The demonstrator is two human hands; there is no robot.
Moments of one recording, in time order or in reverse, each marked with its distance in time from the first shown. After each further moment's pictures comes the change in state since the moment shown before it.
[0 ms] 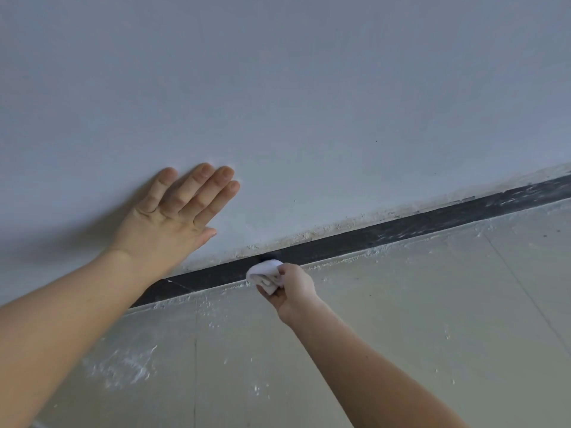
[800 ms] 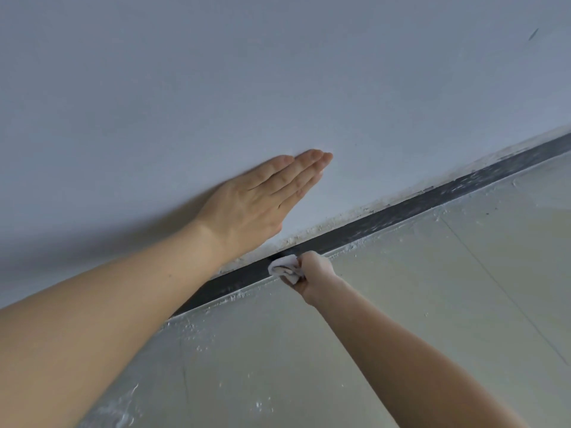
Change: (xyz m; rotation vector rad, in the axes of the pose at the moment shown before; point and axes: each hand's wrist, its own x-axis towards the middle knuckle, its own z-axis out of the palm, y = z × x) left_hand 0.108 0.027 -0.030 -0.335 0.247 0.173; right_hand 0.004 -0.042 -0.009 -0.011 0.235 -0.072
